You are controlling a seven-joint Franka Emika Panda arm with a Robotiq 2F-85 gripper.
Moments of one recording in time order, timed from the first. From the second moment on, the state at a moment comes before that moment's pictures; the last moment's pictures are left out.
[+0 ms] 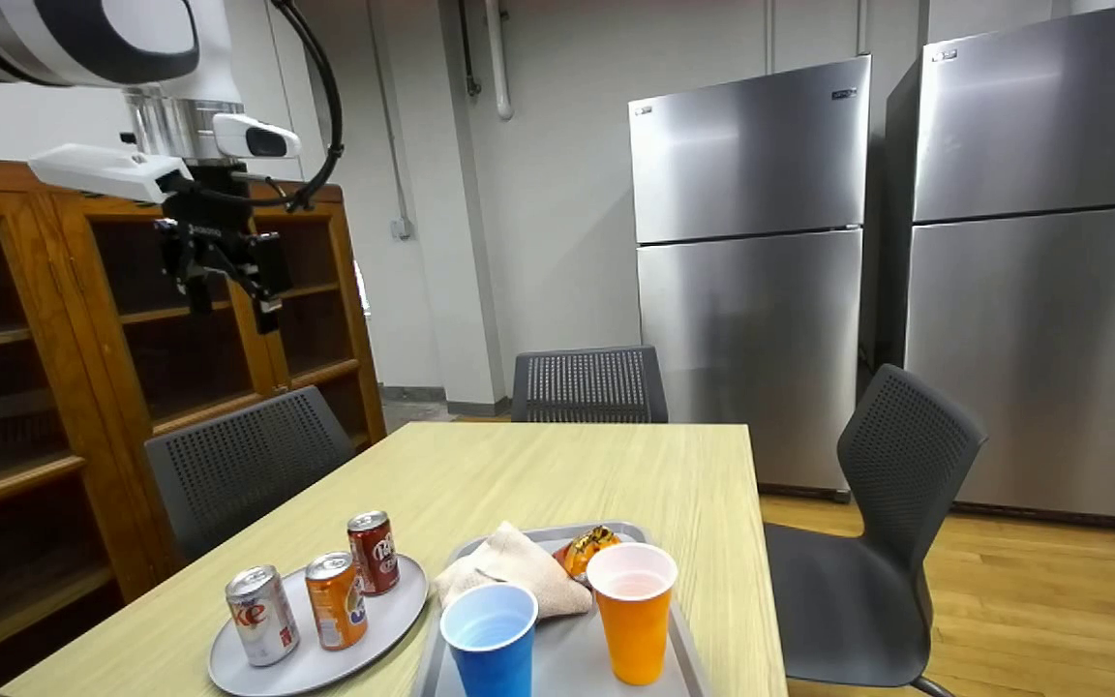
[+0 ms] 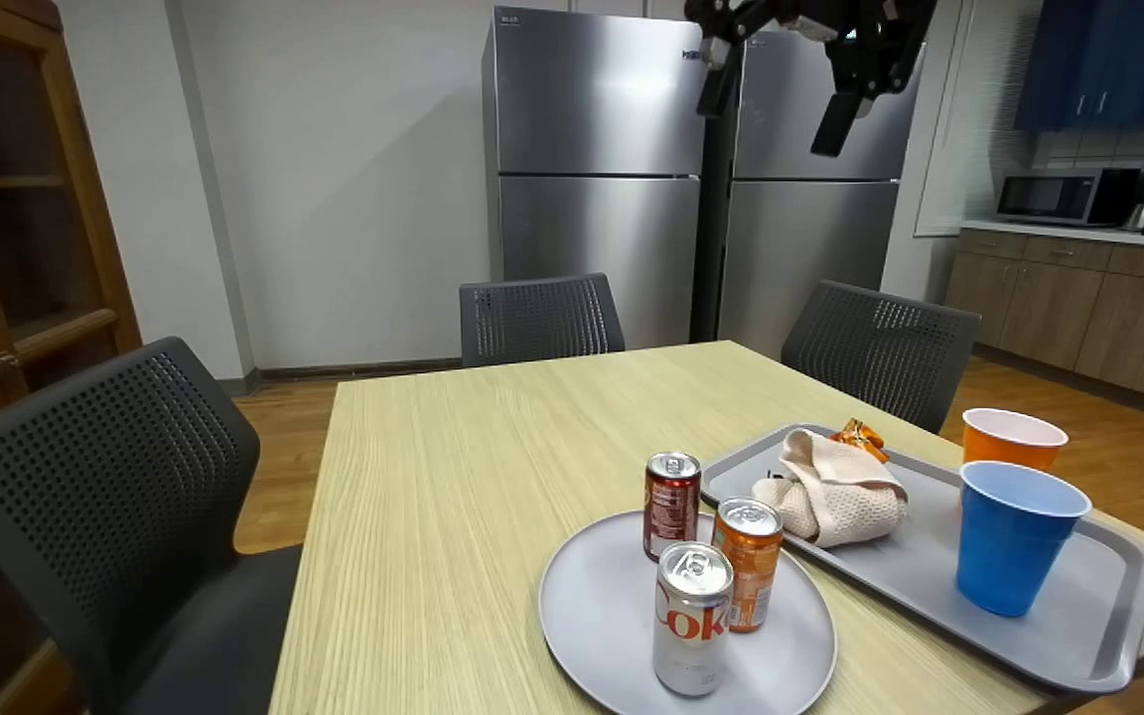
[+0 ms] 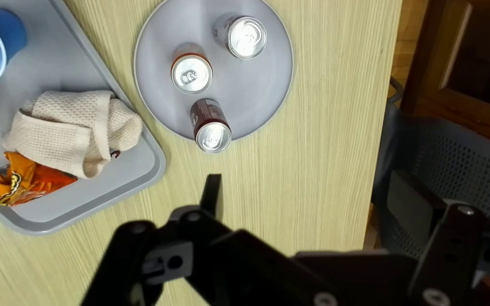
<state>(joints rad) 0.17 -0.55 0.13 -2.48 0.26 2.13 0.16</state>
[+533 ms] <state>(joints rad) 0.11 -0.45 0.13 -2.51 0.21 2.35 0.24</state>
